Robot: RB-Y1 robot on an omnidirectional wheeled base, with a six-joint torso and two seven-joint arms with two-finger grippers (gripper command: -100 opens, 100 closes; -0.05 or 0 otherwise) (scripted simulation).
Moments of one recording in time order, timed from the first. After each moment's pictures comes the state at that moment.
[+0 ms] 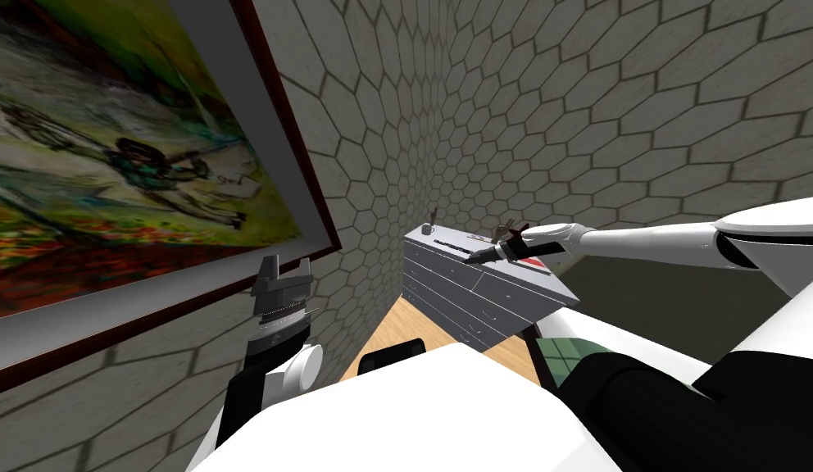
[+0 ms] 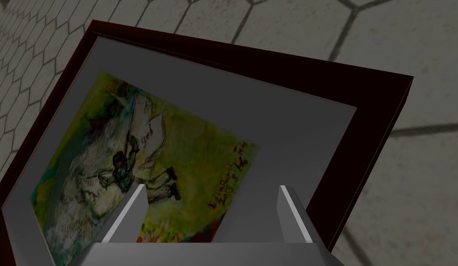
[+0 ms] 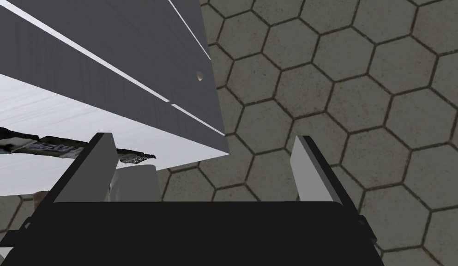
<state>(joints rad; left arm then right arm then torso) 0.48 -0.02 -0.05 -2.24 0.07 -0.54 -0.03 0.70 -2.09 -0.04 -1.45 0.01 -0.84 -0.25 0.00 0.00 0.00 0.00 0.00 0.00</state>
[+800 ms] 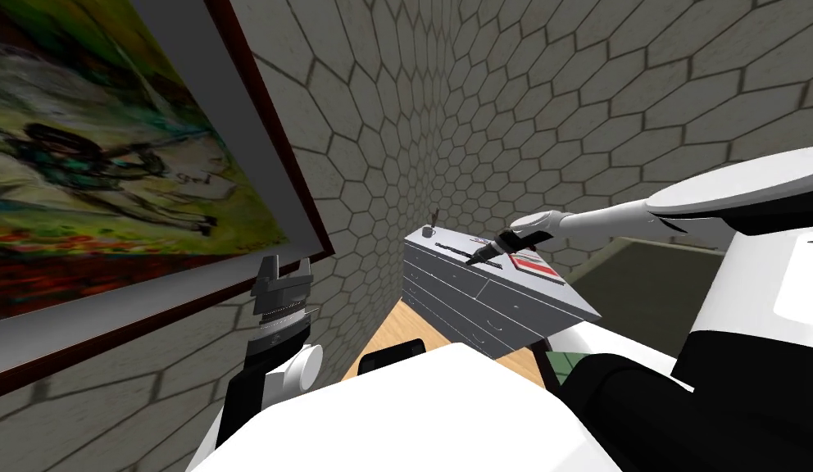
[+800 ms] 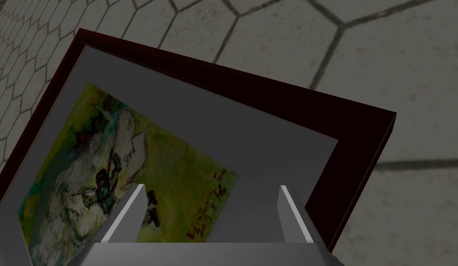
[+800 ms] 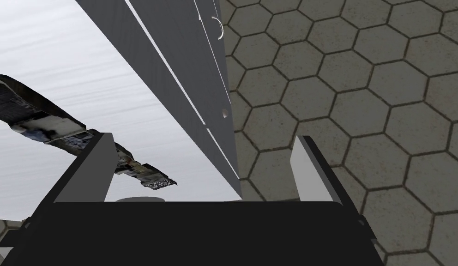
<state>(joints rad) 0.48 -0.02 -0.05 -2.24 0.07 -0.54 -0.03 0.77 -2.31 0.00 -1.38 0.01 -0.88 -0.26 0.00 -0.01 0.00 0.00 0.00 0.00</state>
